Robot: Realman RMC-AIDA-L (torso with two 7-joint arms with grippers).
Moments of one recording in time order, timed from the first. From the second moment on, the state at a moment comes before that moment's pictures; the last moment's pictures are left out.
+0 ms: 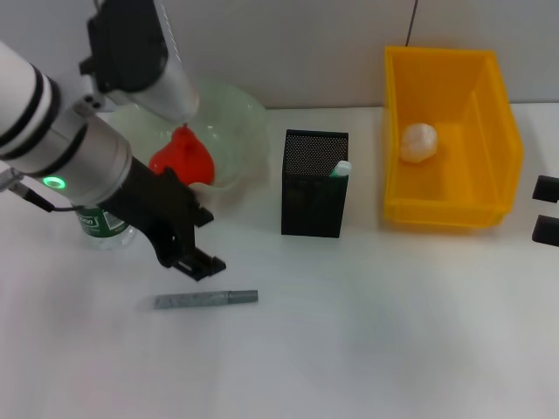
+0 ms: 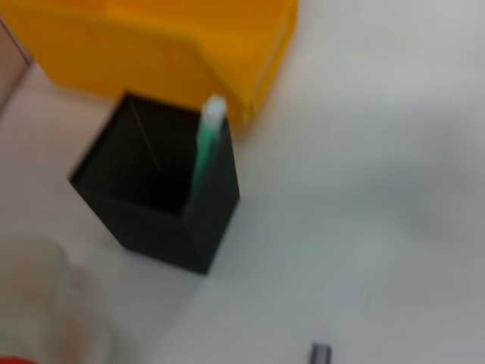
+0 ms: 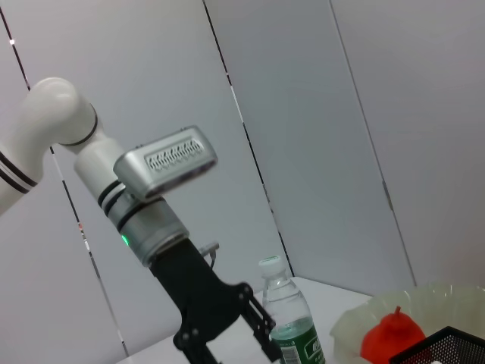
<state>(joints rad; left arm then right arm) -0.72 -2.06 1.30 1.42 2.52 1.70 -2.11 0.38 1.92 2.65 0.74 1.30 -1.95 1.49</state>
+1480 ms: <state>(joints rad) -0.88 -2.05 1.50 0.98 2.69 1.53 -2.08 0.40 1.92 2.64 0.74 1.30 -1.94 1.50</state>
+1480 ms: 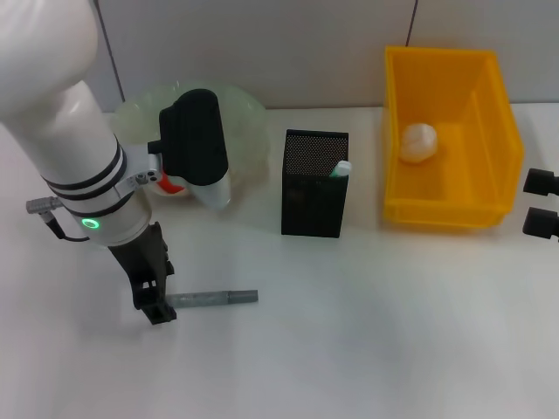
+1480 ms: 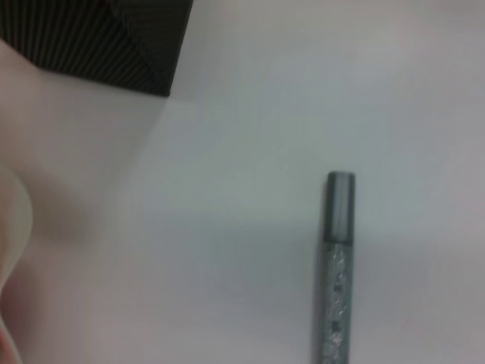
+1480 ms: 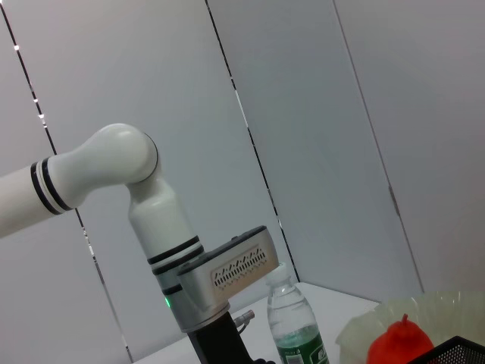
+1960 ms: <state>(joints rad) -0.90 -2.05 1.50 0.91 2.71 1.50 -2.06 0.41 1.92 2.64 0.73 1.30 -1.94 1.49</state>
